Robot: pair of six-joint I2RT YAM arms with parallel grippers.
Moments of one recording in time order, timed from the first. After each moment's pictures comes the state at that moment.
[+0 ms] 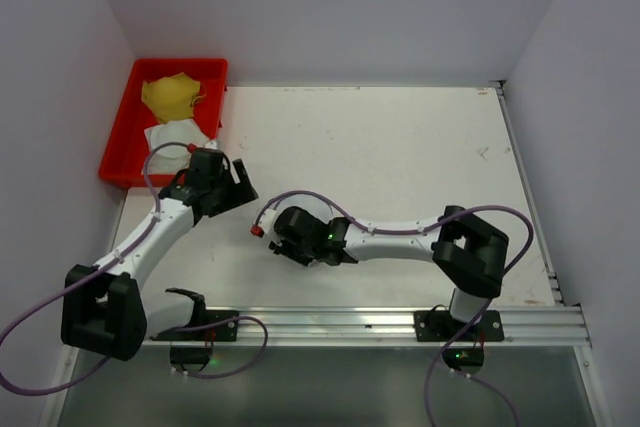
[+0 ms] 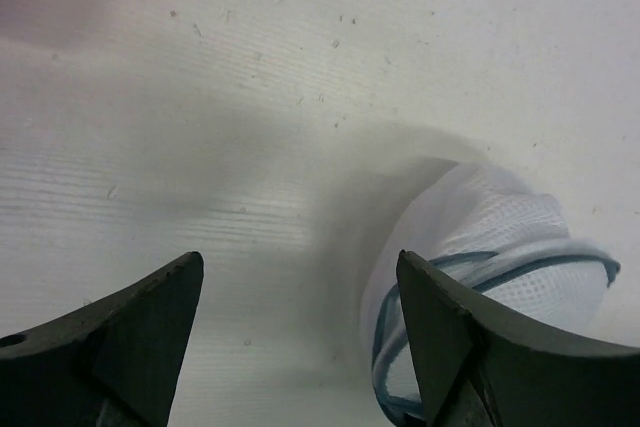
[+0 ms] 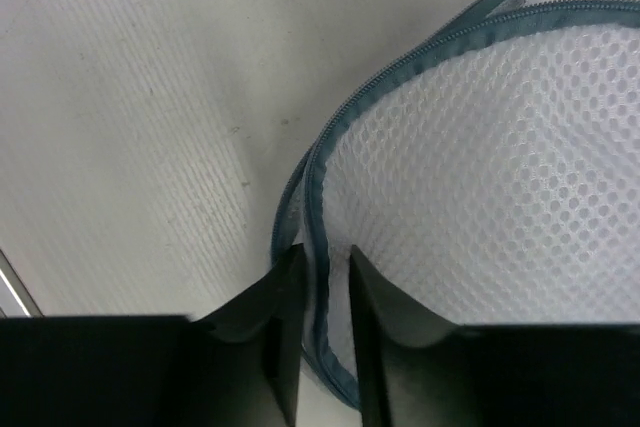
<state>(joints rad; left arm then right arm) -0.24 1.21 0.74 -0.45 0.01 -0.61 1.20 1.76 1.09 -0.22 0.13 -0.07</state>
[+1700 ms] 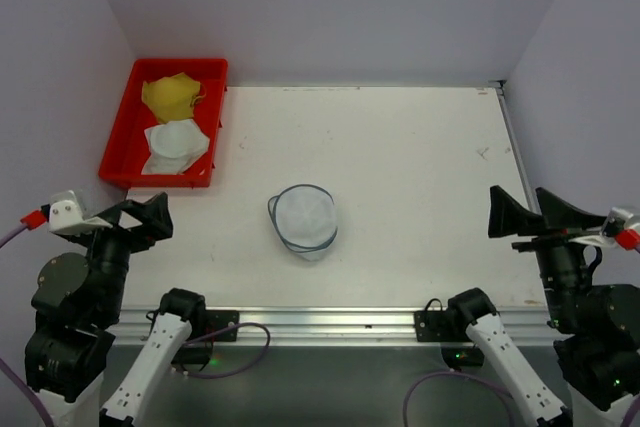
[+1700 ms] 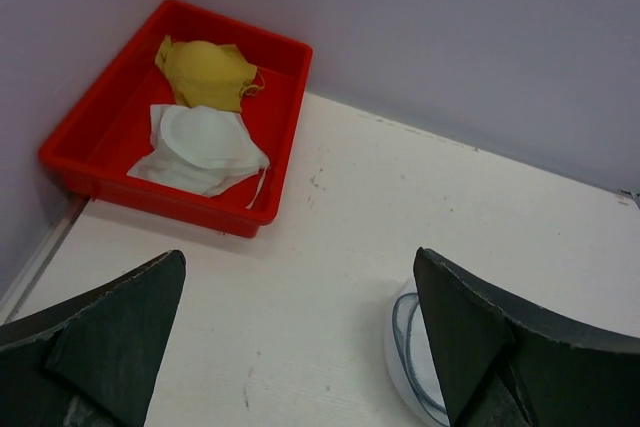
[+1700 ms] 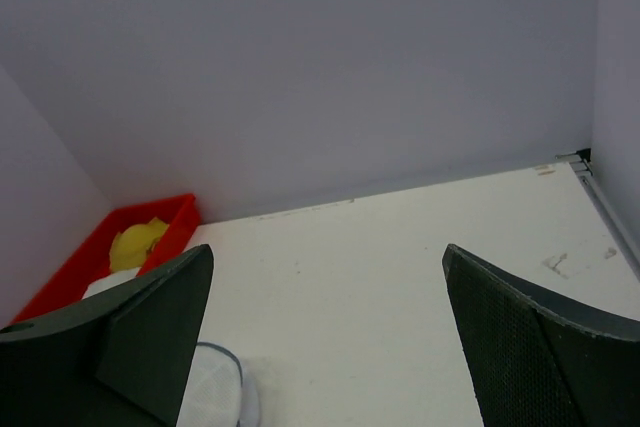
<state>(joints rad) -0.25 0.34 1.17 -0.91 -0.34 -0.34 0.38 0.29 1.14 -0.63 0.30 0.28</state>
